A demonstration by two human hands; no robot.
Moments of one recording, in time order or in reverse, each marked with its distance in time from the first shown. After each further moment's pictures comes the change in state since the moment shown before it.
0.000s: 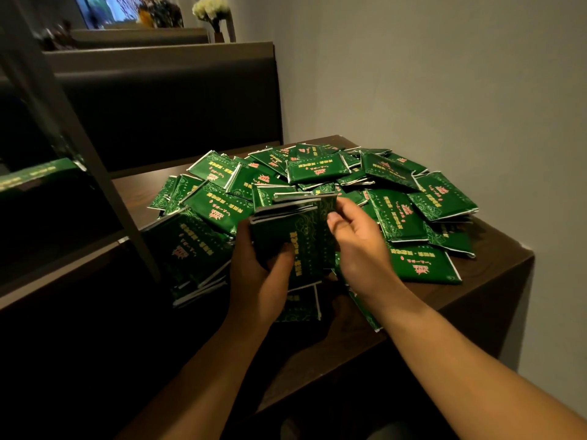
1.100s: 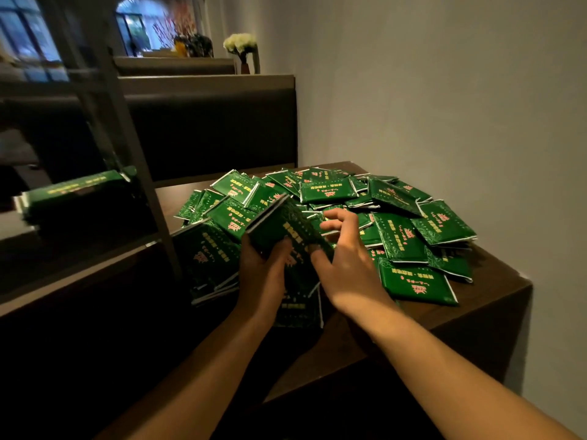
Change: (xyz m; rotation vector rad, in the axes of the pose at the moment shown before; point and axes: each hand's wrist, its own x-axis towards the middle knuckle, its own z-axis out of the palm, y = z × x) left_hand 0.006 0.025 0.003 -0.145 0.150 -0.268; right_hand -0.011 -0.020 0.011 -0.434 -0.041 -0.149
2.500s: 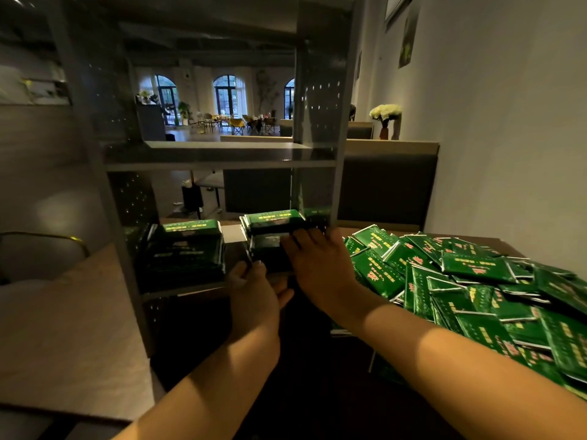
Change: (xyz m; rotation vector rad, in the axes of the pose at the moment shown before) left_hand -0.020 0.112 -0.151 -0.274 0.663 -0.162; right_hand 0.040 -0.150 0.157 -0.891 -0.092 -0.875
